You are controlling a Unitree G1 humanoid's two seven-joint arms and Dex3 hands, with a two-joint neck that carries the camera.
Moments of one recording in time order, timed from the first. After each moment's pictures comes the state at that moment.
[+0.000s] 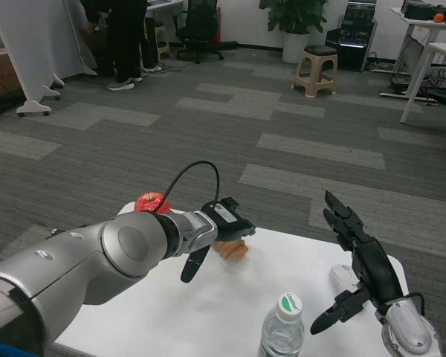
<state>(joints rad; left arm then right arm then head) -1.13 0.19 -2.07 1.29 -0.35 -0.15 0.27 -0.41 -0.38 0.45 0.74 0.27 -0.81 0.03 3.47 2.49</state>
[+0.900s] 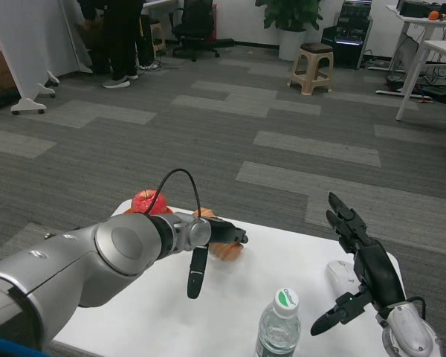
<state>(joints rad) -1.08 0.21 -1.99 1.30 -0.73 -0.17 -0.07 -0.37 -0.38 0.43 0.72 0.27 -0.81 0.03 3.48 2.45</state>
